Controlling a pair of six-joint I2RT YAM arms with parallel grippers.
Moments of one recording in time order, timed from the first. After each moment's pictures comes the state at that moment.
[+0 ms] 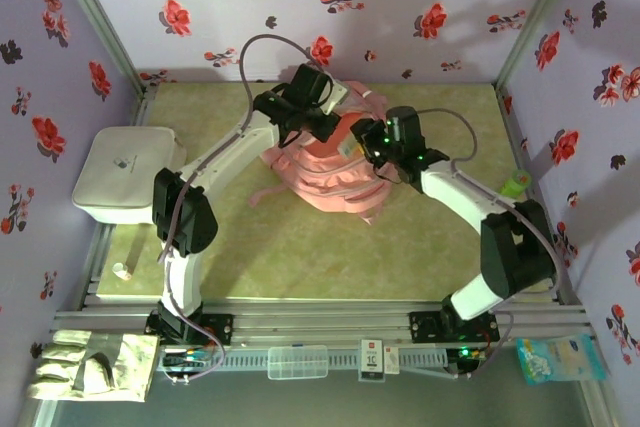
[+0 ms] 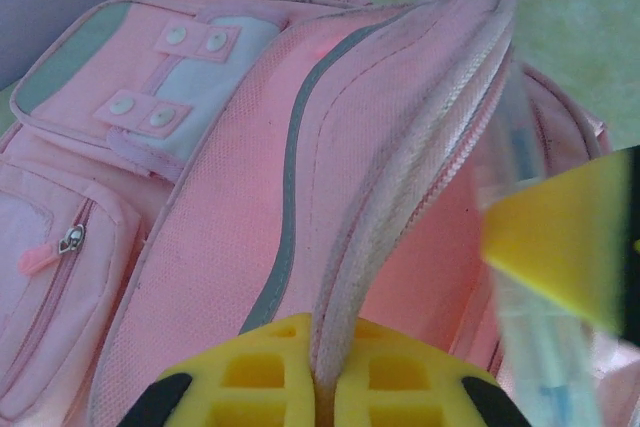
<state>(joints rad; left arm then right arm) -0.69 2.00 1.97 -0.77 0.01 0.05 0.43 1.57 1.06 0.00 -0.22 1.28</state>
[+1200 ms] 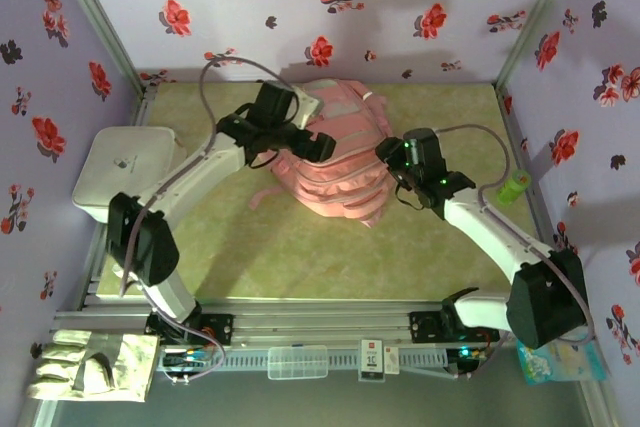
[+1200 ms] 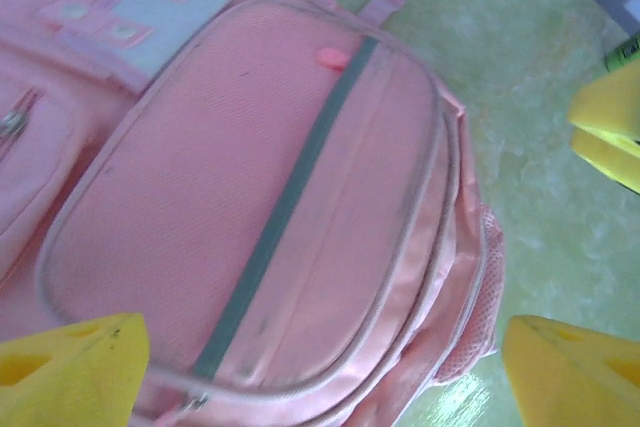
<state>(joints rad) -0.60 1.67 1.51 -0.57 0.23 -0.11 0.42 1.27 0.88 -0.26 0.05 1.08</state>
